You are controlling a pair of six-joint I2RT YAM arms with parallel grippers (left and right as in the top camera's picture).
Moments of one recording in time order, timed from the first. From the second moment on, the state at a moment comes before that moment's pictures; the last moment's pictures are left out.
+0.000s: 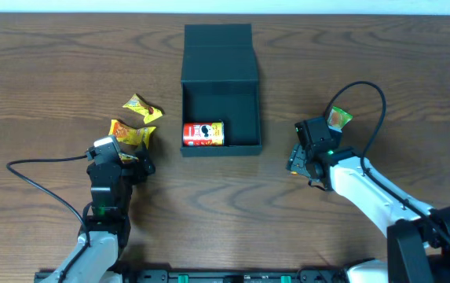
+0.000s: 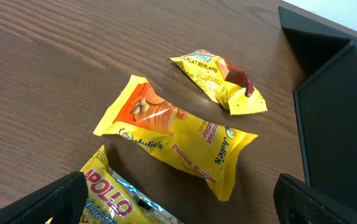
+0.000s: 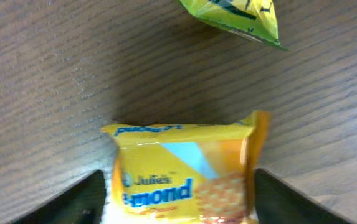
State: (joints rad) left arm -0.03 1.17 0.13 0.55 -0.08 -0.36; right arm 0.31 1.54 0.74 -0.49 0.20 0.70
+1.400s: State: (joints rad) left arm -0.03 1.17 0.13 0.50 -0.08 -0.38; right arm 0.61 1.53 1.31 -0.73 0.15 0.51
